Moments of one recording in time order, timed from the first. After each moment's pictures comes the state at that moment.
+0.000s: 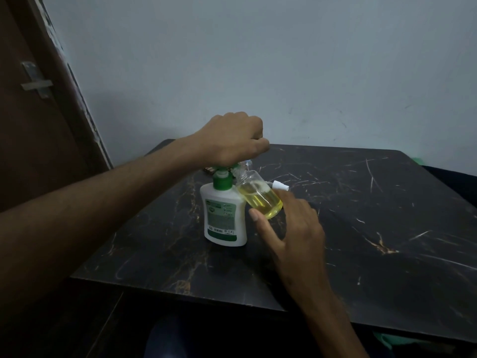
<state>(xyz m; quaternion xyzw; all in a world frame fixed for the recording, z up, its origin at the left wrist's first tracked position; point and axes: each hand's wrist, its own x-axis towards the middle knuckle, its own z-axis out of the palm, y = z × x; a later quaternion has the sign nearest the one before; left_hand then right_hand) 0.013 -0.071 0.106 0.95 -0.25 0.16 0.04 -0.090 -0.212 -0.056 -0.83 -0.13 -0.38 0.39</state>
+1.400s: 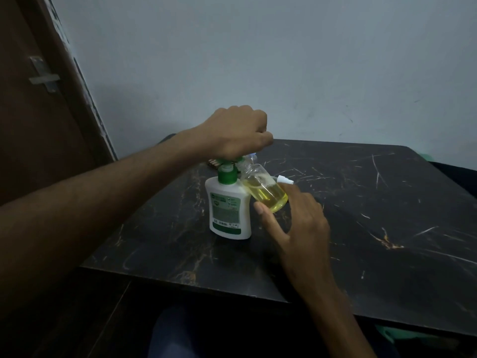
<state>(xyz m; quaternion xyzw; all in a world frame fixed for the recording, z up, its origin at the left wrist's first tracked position) 0.005 -0.070 0.110 0.96 -0.23 0.15 0.02 -0.092 -0.212 -0.055 -0.82 -0.14 -0.38 0.40</state>
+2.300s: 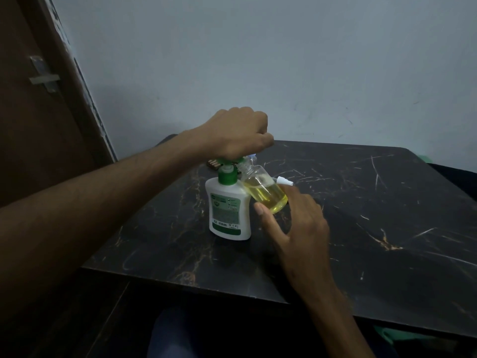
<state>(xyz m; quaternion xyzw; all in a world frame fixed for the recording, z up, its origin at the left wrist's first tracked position) 0.008 -0.072 0.110 0.96 -0.24 0.15 0.03 -0.094 -0.213 -0.053 -0.83 -0.13 -0.37 0.40</state>
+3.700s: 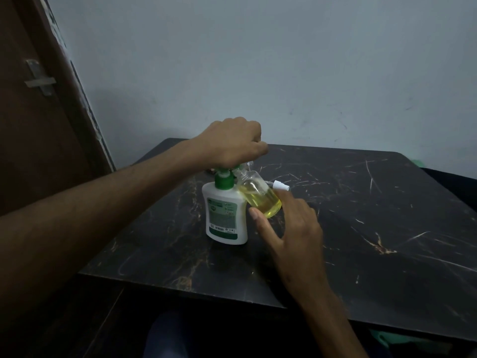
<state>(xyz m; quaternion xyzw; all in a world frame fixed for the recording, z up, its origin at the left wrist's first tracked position) 0.008 -0.069 0.103 0.97 -0.21 0.13 0.05 -0.092 -0.211 -0.055 -0.83 -0.13 -0.37 0.39</state>
